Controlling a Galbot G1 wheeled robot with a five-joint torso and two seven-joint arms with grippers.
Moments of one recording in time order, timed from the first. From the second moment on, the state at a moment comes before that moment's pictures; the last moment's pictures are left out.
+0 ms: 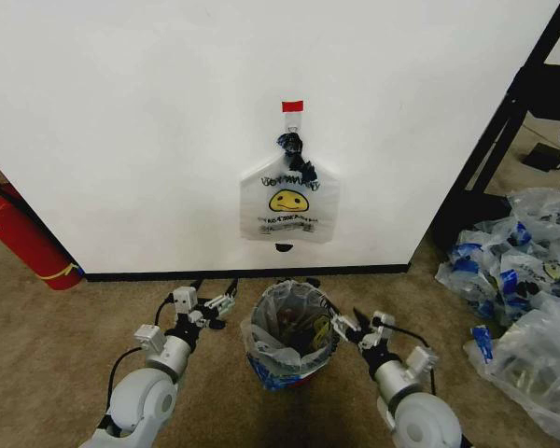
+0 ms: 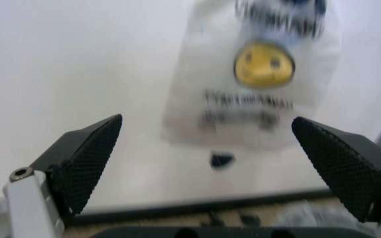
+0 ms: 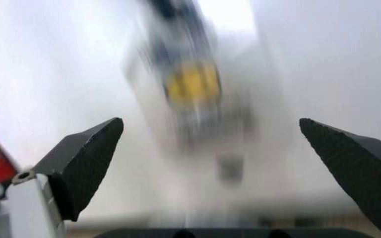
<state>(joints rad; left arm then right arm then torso) 1.36 -1.22 -0.42 -1.98 -0.44 -0.03 0.03 -1.42 1.10 0.27 1.99 0.63 0.35 0.00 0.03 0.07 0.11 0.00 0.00</state>
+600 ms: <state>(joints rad) 1.41 -1.27 -0.55 -2.12 -0.37 -0.08 0.04 -1.71 1.42 0.48 2.18 0.05 0.29 0.17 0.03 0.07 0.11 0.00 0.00</state>
